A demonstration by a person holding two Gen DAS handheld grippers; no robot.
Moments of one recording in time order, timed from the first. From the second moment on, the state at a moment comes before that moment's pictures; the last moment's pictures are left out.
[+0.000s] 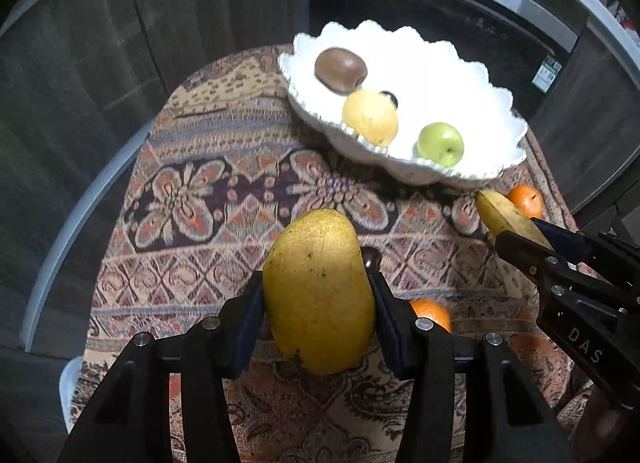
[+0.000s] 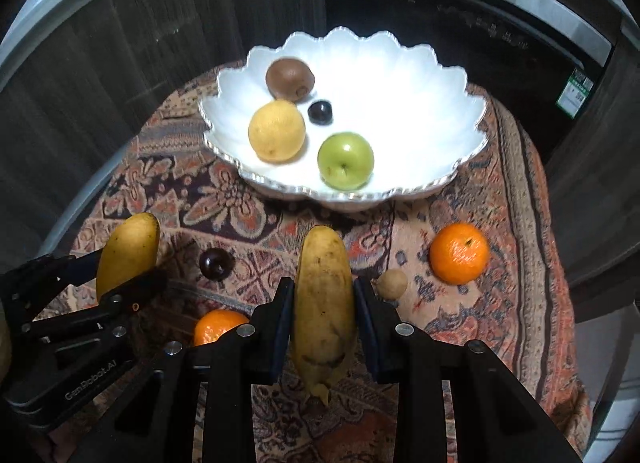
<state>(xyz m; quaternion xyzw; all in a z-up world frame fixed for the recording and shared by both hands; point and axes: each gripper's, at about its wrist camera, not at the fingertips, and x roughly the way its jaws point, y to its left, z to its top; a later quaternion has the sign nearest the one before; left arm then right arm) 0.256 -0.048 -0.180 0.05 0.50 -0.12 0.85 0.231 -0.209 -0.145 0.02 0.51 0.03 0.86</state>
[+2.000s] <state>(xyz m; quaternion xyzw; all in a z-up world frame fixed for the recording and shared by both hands) 0.414 -0.116 -0.148 0.08 0.45 -0.14 0.88 0.362 -0.277 -0.127 0.03 0.45 -0.05 0.89</state>
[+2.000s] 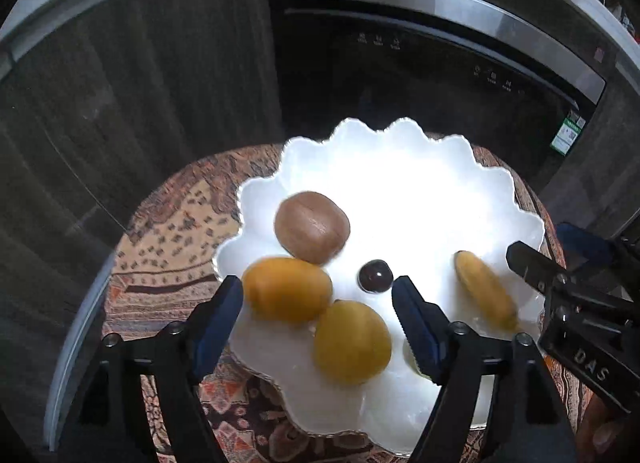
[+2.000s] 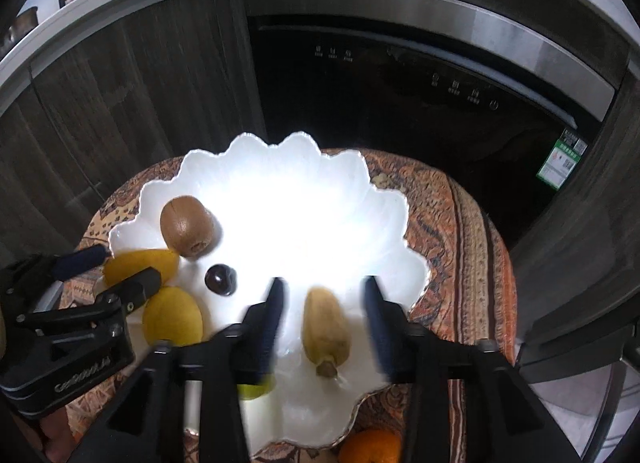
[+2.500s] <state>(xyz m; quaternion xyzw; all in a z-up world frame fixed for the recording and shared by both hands) 0.367 -0.103 -0.088 0.09 0.39 -0.11 0.91 0.324 -0.274 -0.073 0.03 0.40 -0.07 0.91</state>
